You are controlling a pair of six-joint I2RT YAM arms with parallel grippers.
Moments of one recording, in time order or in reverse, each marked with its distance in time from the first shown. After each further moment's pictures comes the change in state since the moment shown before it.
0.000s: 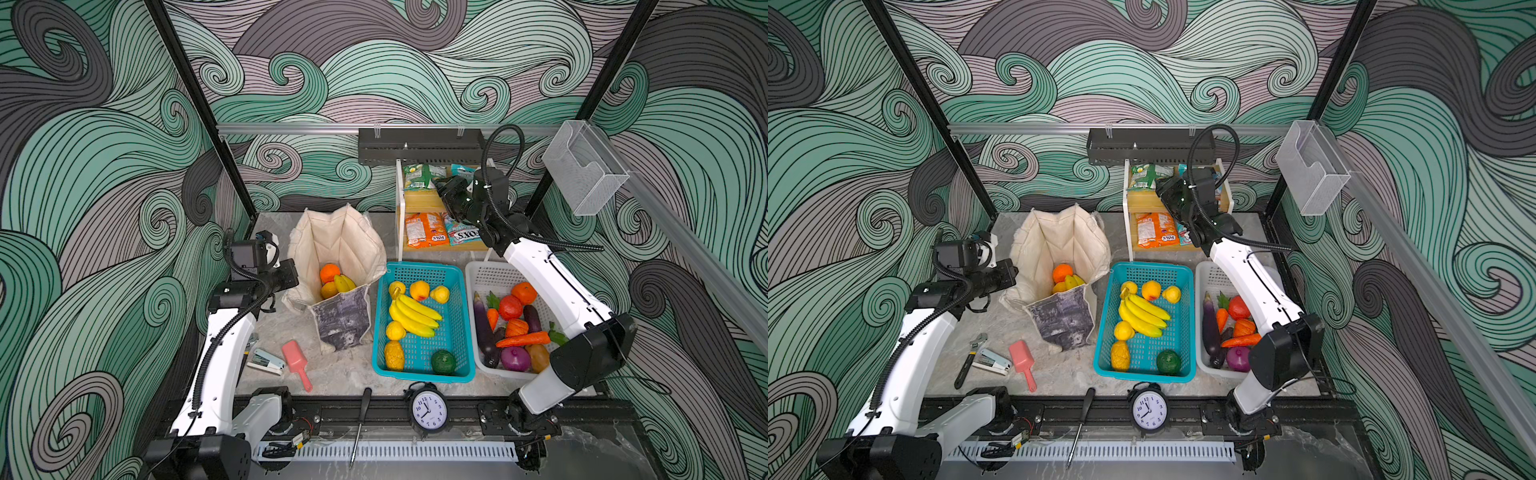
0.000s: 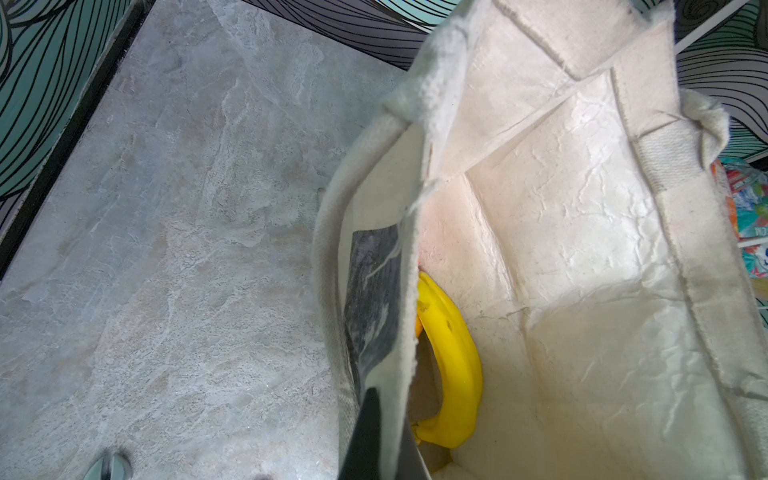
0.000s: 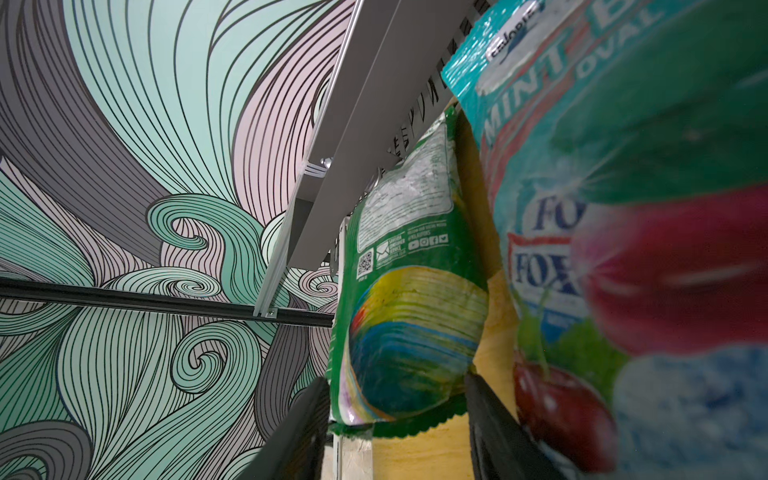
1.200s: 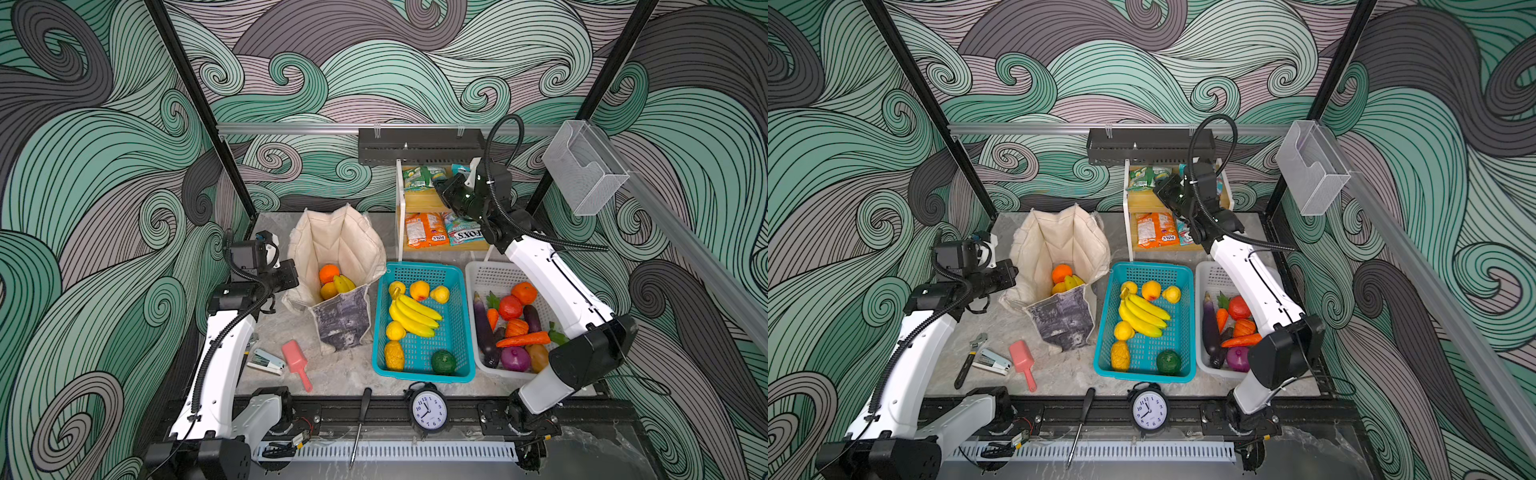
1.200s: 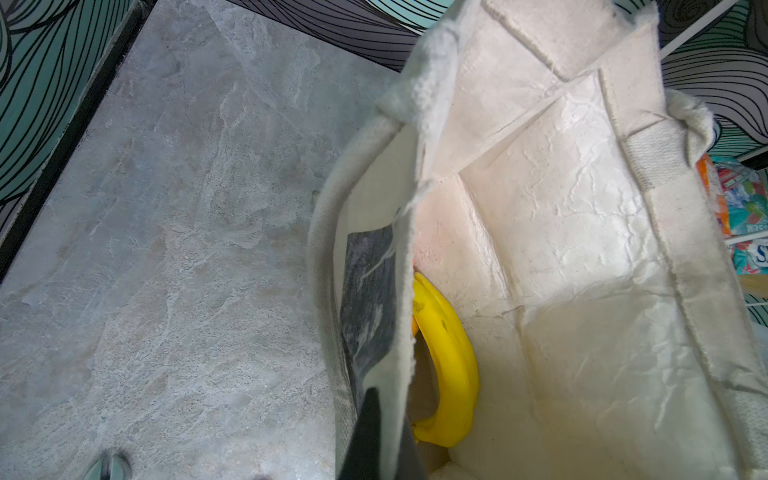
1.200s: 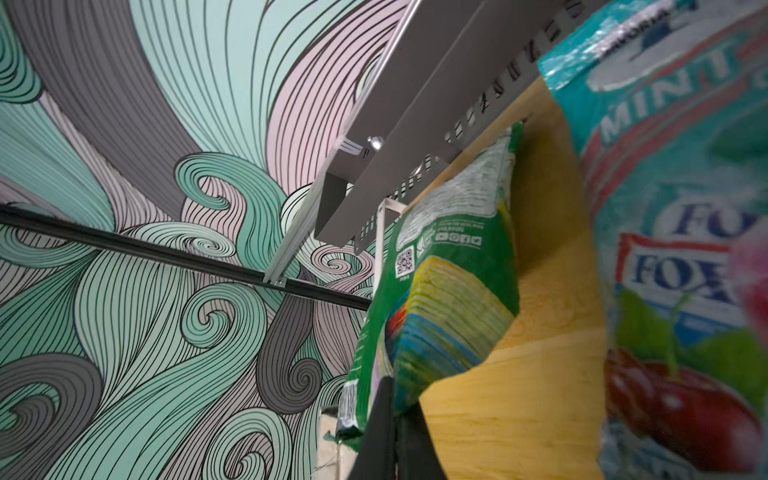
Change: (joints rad) left arm 0.000 -0.013 -0.002 0.000 0.003 0.002; right arm 0.005 0.008 0.091 -0.034 -0.091 -0.140
